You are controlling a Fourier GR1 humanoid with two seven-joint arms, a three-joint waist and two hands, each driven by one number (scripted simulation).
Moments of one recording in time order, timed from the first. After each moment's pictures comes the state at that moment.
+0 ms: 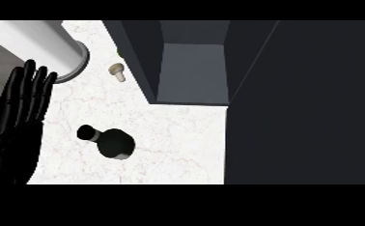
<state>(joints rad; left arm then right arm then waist) 0.04 0.12 0.01 -2.10 0.00 -0.03 0.01 -0.01 -0.10 0.00 -2.10 0.00 0.04 0.00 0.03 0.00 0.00</state>
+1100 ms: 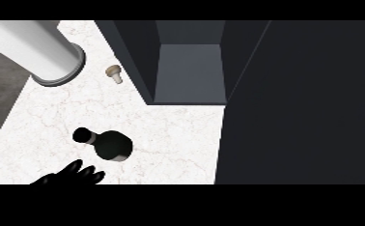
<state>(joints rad) 0.31 0.36 -0.18 -2.33 0.72 -0.50 0.15 0.12 -0.11 0.14 -2.42 -0.16 0.10 0.31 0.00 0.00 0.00</state>
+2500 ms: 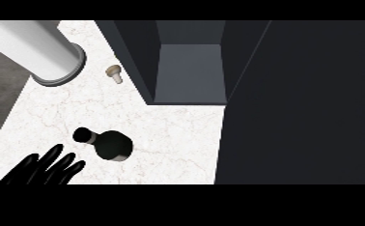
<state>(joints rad) 0.41 0.41 -0.10 -2.34 0.78 -0.38 0.17 -0.05 -0.11 0.12 -2.45 -0.14 0.03 0.52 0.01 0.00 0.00</state>
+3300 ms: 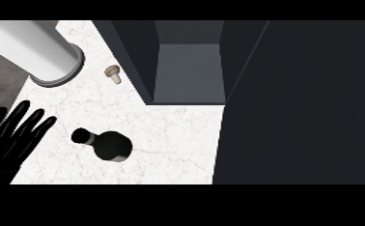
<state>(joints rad) 0.25 0.36 0.11 -2.13 0.79 -0.42 0.15 -0.11 -0.10 0.15 -2.46 -0.11 0.01 0.59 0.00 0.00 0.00</state>
